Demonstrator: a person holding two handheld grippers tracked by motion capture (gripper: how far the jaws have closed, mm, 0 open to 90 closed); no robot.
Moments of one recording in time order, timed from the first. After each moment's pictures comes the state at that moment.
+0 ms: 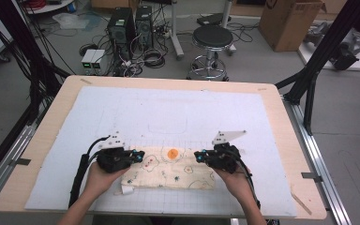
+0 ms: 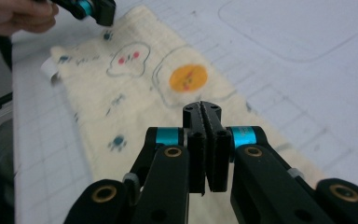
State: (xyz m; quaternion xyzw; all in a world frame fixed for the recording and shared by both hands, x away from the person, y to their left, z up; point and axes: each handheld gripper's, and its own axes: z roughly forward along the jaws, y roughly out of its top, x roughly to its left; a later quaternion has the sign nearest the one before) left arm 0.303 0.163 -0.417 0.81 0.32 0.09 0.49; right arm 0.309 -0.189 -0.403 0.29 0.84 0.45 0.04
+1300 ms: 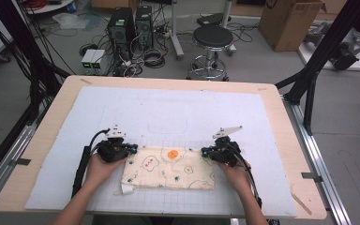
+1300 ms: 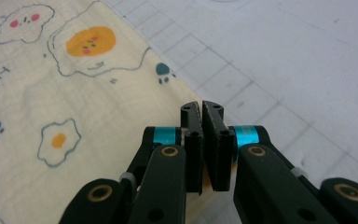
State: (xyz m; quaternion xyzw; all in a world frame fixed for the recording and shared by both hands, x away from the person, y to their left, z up) left arm 0.334 0.189 -0.441 0.82 0.38 0.11 0.41; right arm 0.341 -0.211 -0.440 0.35 0.85 0.38 0.06
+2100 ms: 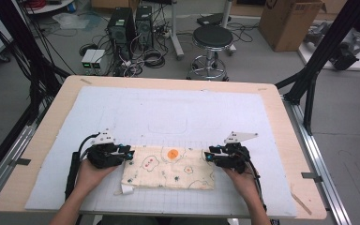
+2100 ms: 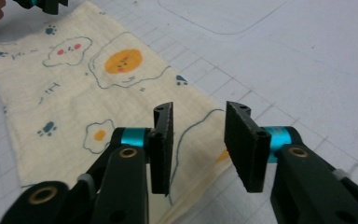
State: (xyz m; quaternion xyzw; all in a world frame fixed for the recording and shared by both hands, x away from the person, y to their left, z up) left arm 0.307 0.206 -0.426 0.81 0.34 0.11 0.46; right arm 0.313 -0.229 -0.427 0.34 0.82 0.45 0.08
